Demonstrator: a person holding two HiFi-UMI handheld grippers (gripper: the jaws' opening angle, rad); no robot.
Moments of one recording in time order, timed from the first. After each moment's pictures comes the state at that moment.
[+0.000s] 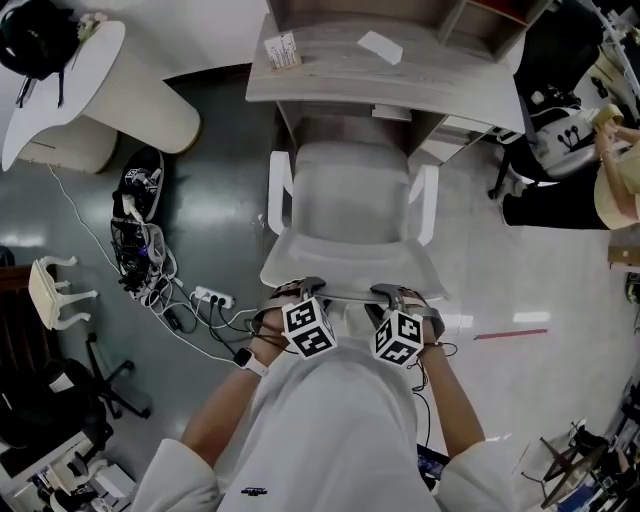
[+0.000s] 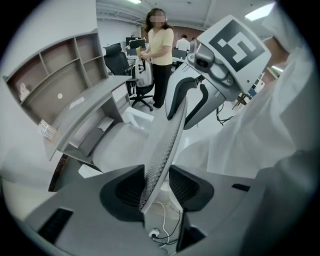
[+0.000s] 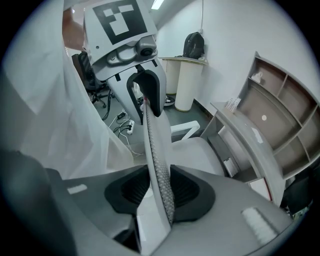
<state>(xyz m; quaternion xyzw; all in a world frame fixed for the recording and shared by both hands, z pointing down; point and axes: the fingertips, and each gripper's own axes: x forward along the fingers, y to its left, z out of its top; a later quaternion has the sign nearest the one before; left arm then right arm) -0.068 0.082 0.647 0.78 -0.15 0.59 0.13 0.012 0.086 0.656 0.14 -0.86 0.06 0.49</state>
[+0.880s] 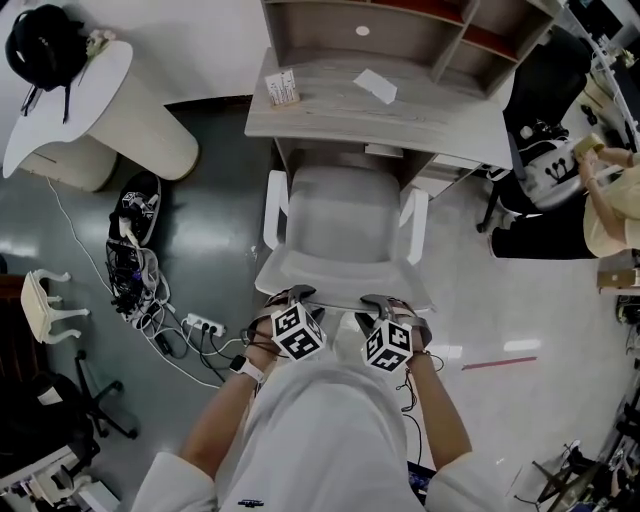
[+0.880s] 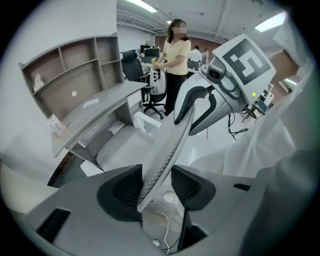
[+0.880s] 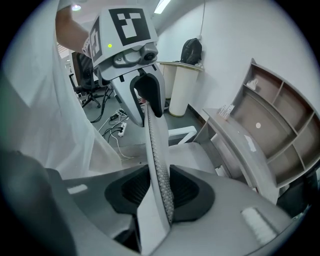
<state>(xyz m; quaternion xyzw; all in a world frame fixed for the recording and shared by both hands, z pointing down) -0.073 0.020 0.647 0.80 -0.21 0.55 0.15 0.008 0.029 0.657 0.16 -0.86 0.03 0.48</state>
